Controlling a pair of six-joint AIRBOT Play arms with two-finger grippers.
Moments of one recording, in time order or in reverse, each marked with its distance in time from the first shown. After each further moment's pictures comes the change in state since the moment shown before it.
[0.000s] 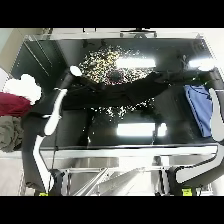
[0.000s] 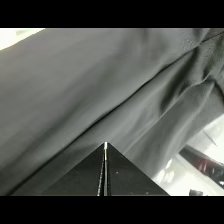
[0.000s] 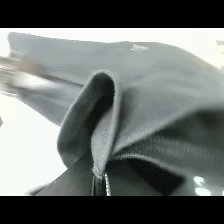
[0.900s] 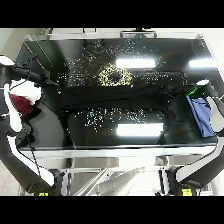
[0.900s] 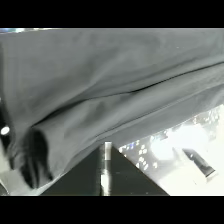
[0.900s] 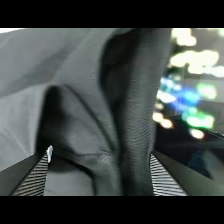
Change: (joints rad) left arm 0.591 0.126 0.116 0.000 -0.464 -0.007; right arm -0.133 -0.196 -0.149 -0.158 -0.167 -0.082
